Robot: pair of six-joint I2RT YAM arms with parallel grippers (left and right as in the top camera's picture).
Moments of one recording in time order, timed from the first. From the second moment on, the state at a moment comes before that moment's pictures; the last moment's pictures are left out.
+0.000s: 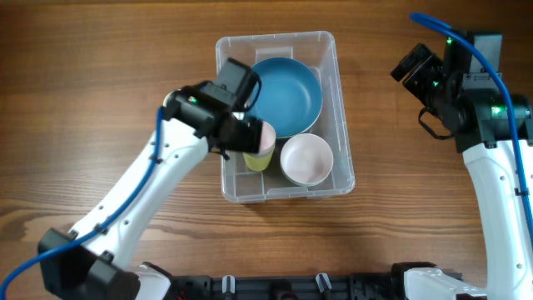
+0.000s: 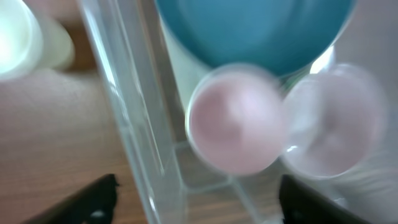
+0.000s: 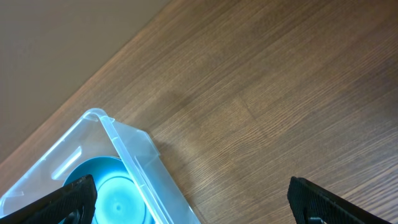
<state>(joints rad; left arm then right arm) -0.52 1.57 1.46 -1.14 -0.01 -0.36 0.04 1.36 1.44 -0.93 0.14 0.70</state>
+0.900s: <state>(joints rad) -0.02 1.94 1.51 -1.07 0.02 -0.44 0.04 1.36 1.44 -0.93 0.14 0.70</state>
